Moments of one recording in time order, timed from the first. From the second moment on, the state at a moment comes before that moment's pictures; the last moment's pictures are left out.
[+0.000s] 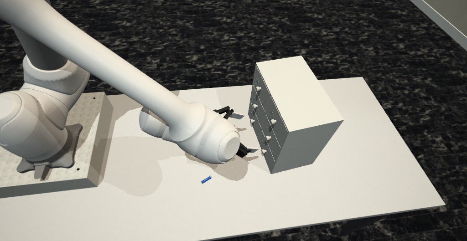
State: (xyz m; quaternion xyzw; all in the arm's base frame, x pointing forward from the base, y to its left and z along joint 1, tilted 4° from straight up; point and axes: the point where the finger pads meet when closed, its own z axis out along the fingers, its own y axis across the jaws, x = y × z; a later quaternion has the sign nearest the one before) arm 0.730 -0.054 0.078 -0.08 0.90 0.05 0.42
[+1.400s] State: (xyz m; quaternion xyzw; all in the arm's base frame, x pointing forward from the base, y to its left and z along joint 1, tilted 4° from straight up) arm 0.736 -0.052 0.029 -0.07 0.82 0.01 0.57
